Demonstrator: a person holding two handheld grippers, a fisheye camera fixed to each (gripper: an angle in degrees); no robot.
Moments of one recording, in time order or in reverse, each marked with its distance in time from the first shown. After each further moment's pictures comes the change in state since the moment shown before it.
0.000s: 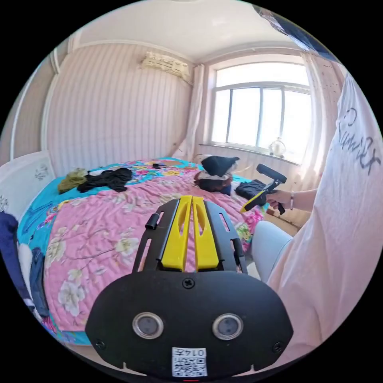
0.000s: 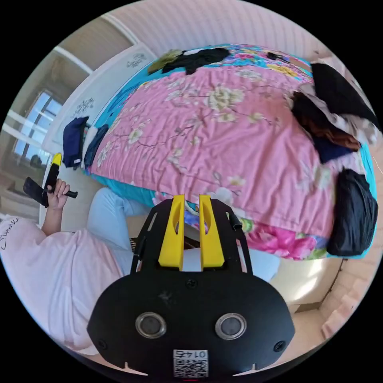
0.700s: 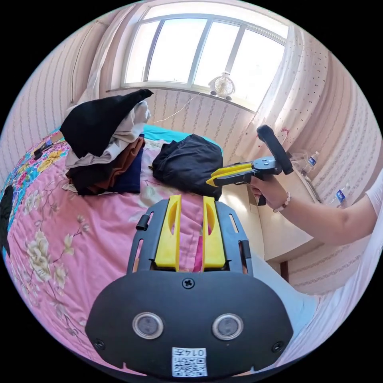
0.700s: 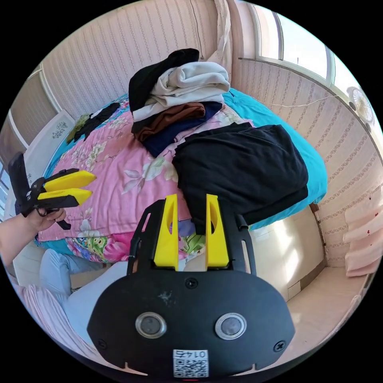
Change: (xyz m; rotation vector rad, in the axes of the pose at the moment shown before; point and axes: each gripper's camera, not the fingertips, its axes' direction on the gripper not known) left arm 0.263 -0.074 0.565 -0.419 0.437 0.216; right arm 0.279 -0.007 -0.219 0.215 0.291 0.288
